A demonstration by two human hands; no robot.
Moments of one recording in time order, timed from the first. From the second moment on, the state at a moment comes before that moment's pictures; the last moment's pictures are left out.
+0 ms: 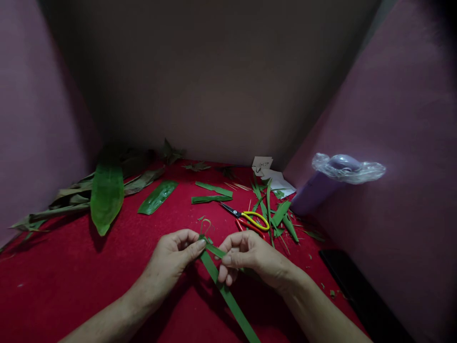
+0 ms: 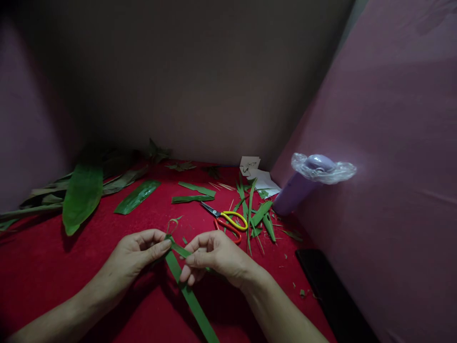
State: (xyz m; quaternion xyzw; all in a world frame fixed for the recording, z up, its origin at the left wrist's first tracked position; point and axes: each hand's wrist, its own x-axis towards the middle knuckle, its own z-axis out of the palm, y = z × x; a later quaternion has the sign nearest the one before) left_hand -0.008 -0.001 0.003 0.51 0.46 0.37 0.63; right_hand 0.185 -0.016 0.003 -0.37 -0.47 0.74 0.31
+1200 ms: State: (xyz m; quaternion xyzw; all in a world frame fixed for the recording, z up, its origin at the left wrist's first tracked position) left_hand -0.001 -0.005 -0.005 0.52 0.43 0.35 0.65; right_hand 0.168 -0.016 -0.008 -0.45 -0.51 0.63 0.38
